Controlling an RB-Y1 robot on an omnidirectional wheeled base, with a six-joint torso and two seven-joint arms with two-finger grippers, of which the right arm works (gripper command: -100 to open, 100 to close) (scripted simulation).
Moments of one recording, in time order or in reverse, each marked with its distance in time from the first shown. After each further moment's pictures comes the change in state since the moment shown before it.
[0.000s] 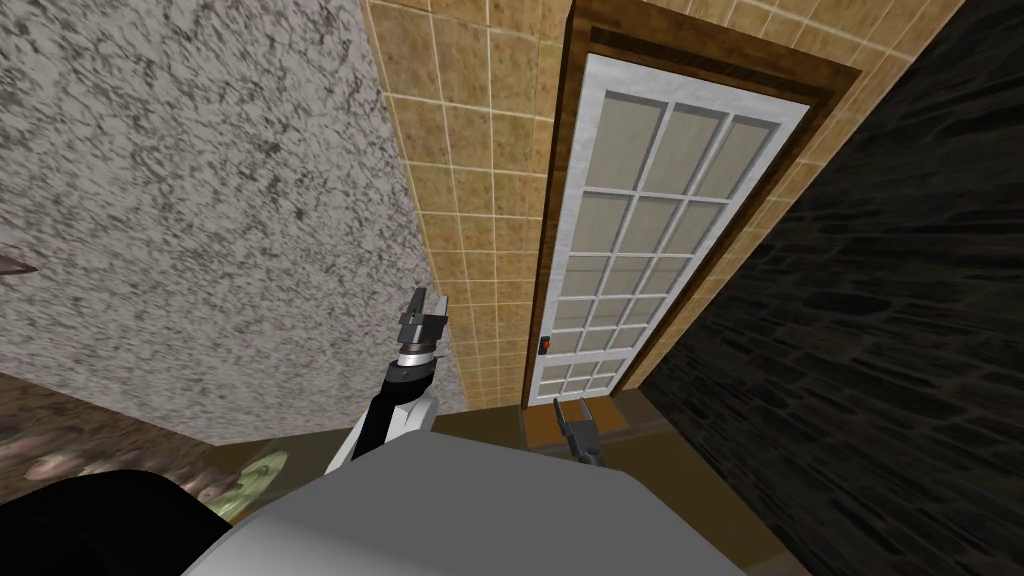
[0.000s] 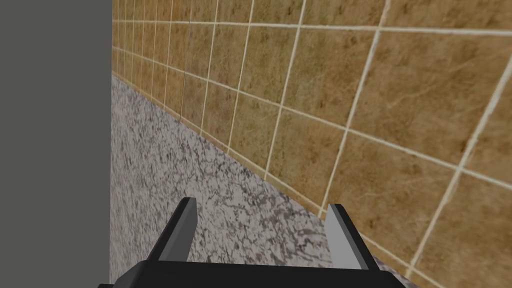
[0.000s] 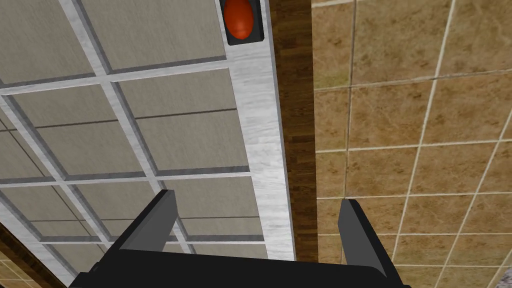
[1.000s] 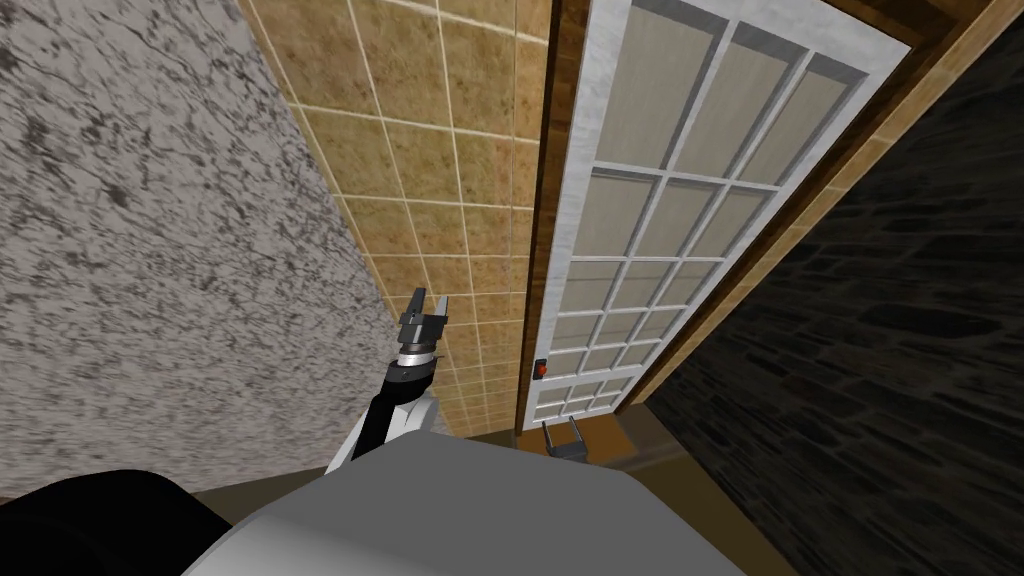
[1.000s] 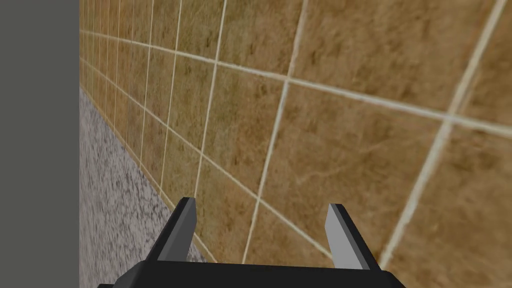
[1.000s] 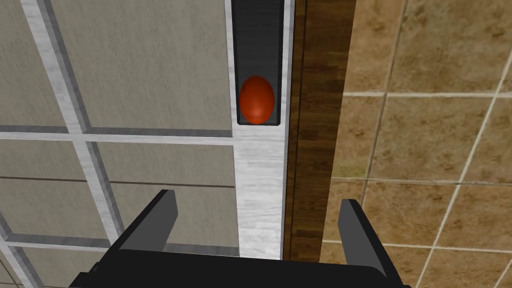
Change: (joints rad) arm 0.009 0.040 0.019 0.188 0.078 -0.071 0.177
